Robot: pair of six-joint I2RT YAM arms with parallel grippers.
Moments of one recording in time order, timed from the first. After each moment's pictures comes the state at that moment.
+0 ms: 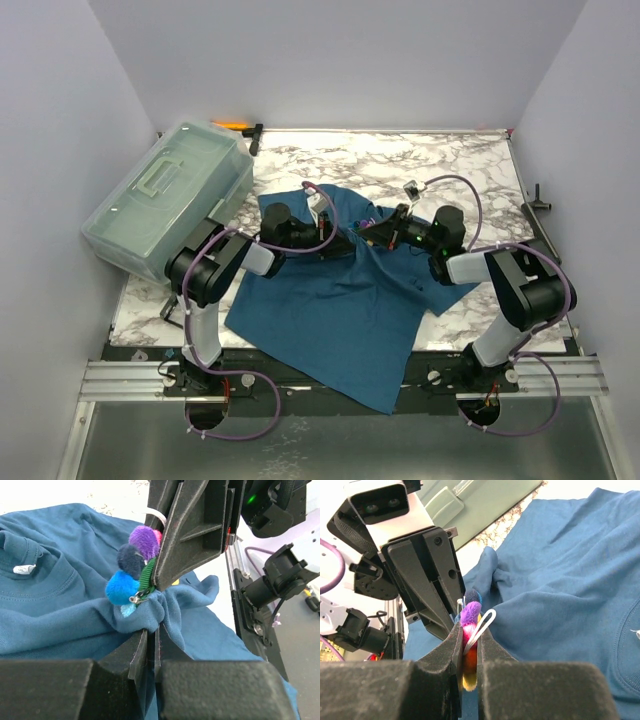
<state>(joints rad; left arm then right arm) -0.51 1.95 0.77 1.19 0.97 -0.55 0.30 1.66 0.55 1.09 -0.82 0.63</state>
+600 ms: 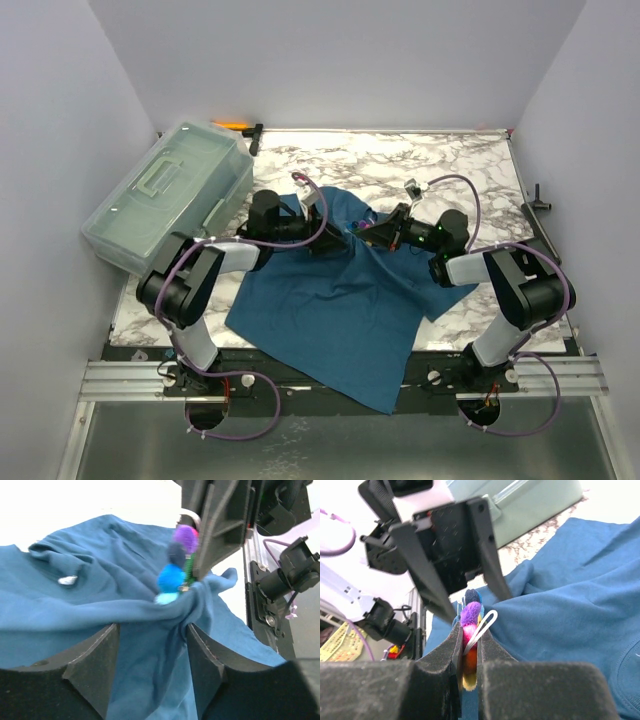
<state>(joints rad) -0.47 1.75 0.77 0.82 0.96 -0.32 0.30 1.68 0.53 1.26 -0.91 0.71</state>
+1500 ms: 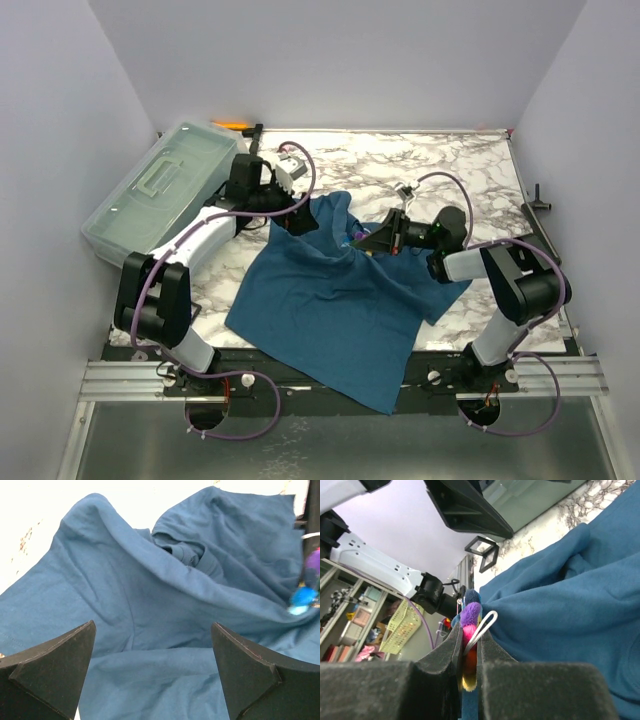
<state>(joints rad) -0.32 1.57 1.09 -0.18 0.69 0.14 0.31 1.72 0.55 1.37 -1.11 1.01</state>
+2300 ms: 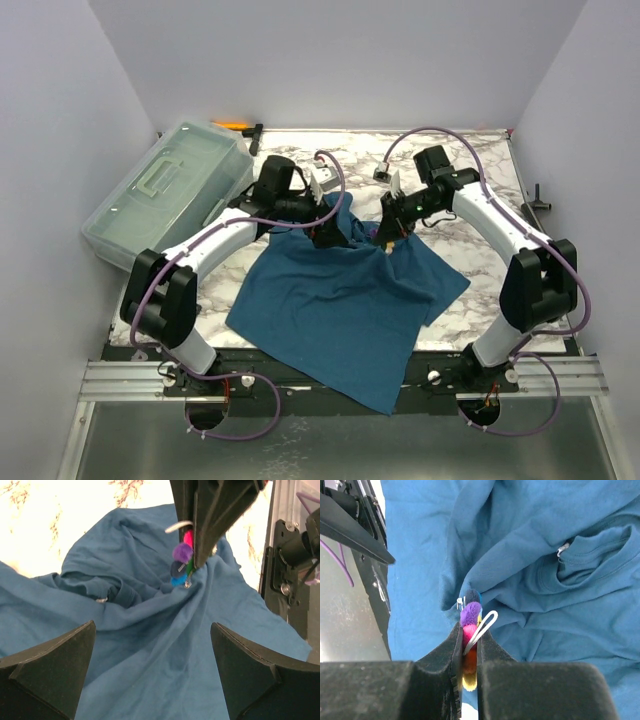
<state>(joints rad) -0.47 1.58 1.16 -0.20 0.87 0.16 0.31 1.65 1.34 -0.83 -0.85 -0.38</state>
